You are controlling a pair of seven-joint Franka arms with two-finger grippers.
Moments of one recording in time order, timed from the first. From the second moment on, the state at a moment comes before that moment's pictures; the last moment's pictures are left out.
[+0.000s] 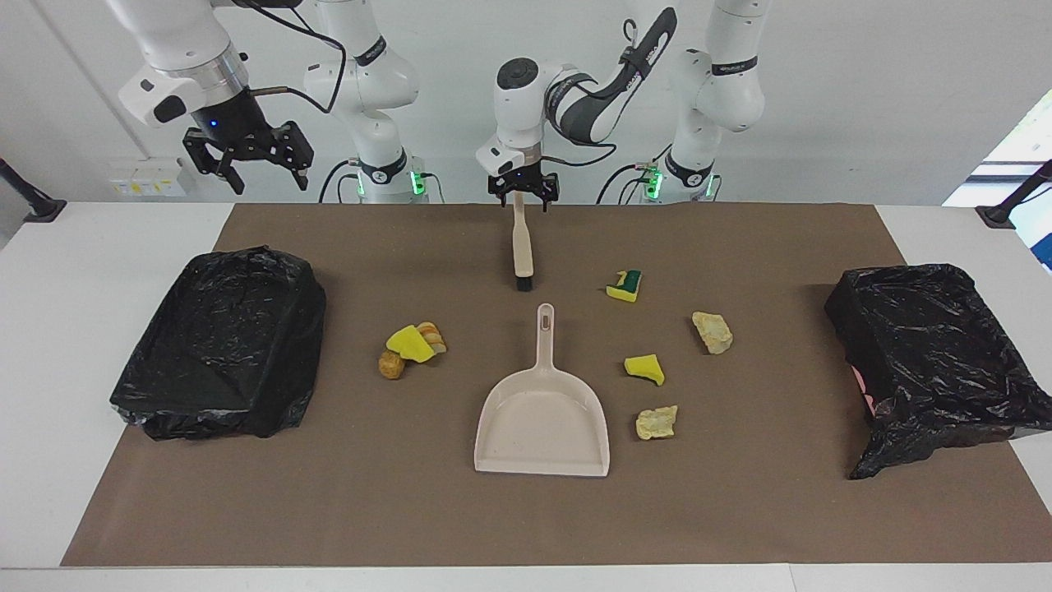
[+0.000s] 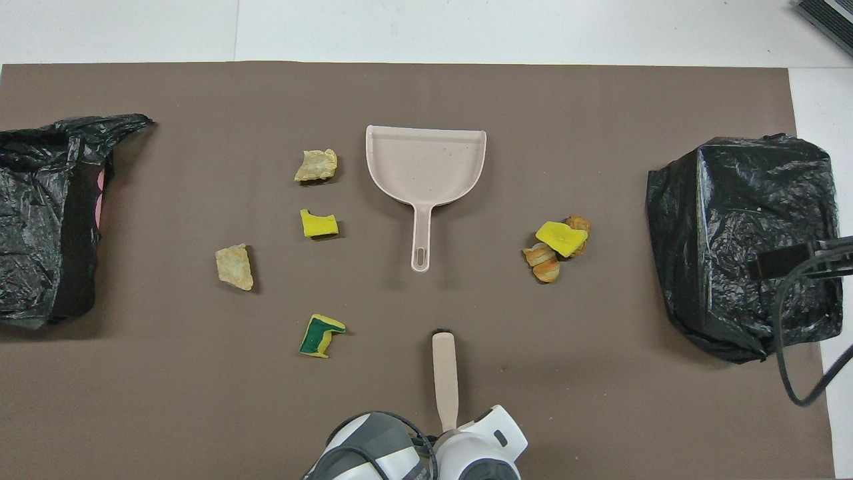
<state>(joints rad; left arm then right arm) -1.13 0.08 -0.01 -2.23 -0.10 2.20 -0.85 0.10 -0.12 -0.11 -1.62 0.02 1.45 -0.06</state>
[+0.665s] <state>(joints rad) -1.12 0.05 0.01 -2.23 -0.10 2.17 -0.85 0.14 -0.12 -0.11 -1.66 0.02 1.47 -0.06</state>
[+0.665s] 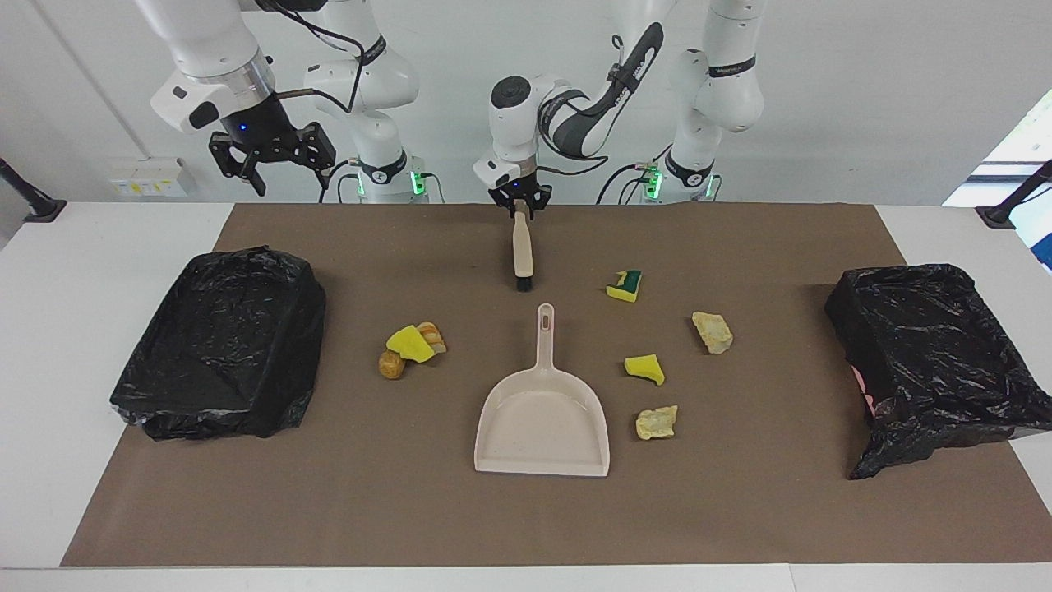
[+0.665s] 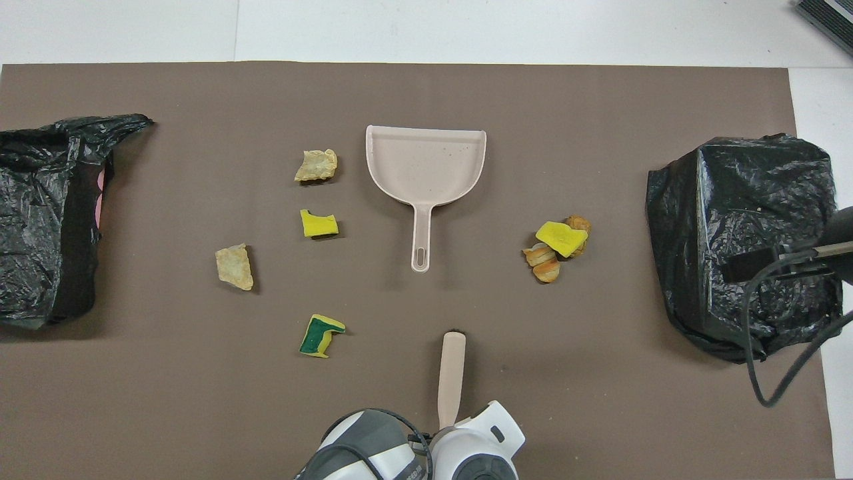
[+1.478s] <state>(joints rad) -0.68 -0.10 0.03 -2.23 -0.06 1.90 -0.74 0.28 0.04 -0.08 -1.62 0.03 1.66 0.12</state>
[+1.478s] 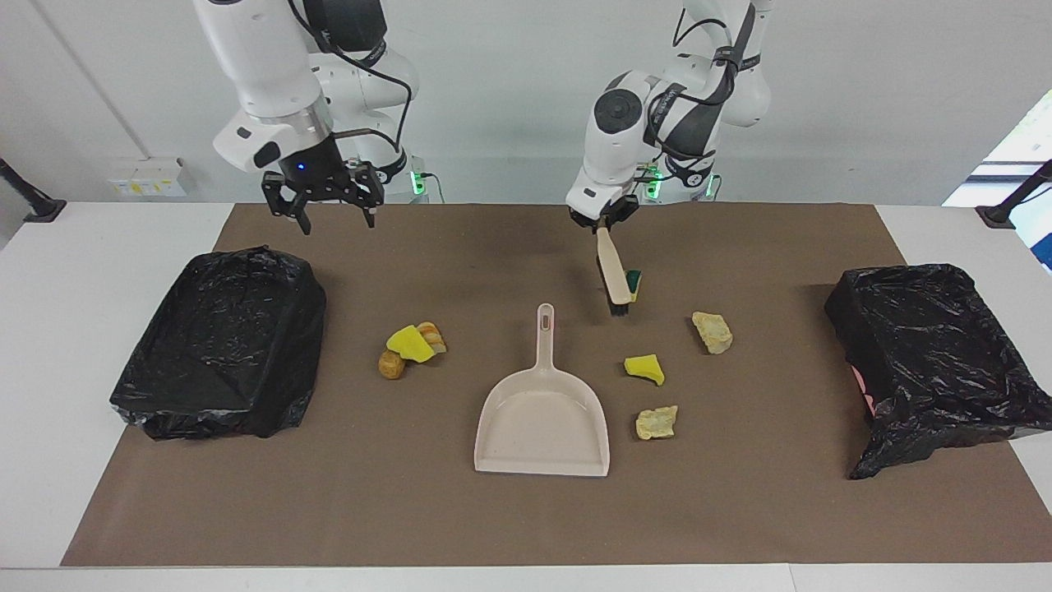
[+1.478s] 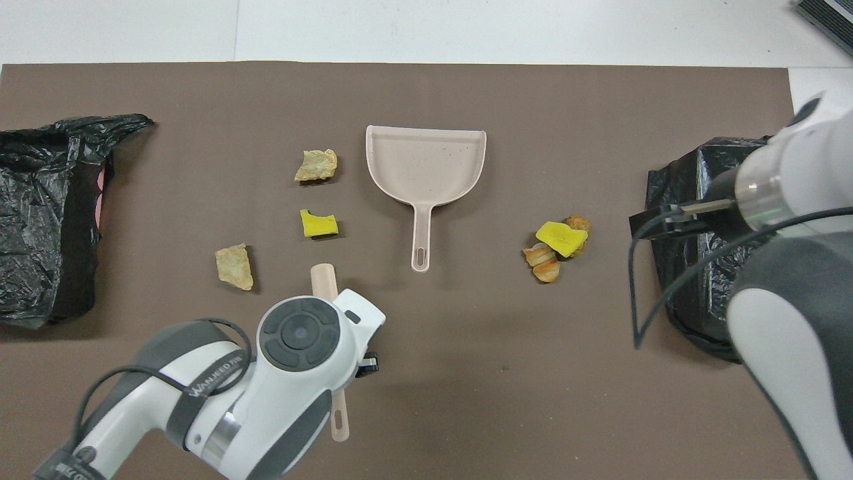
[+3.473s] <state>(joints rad) -0.39 -0.05 0.01 -2.24 -0.02 1.97 -0.21 0.60 0.51 -0.05 -1.58 0.18 2.09 0.60</state>
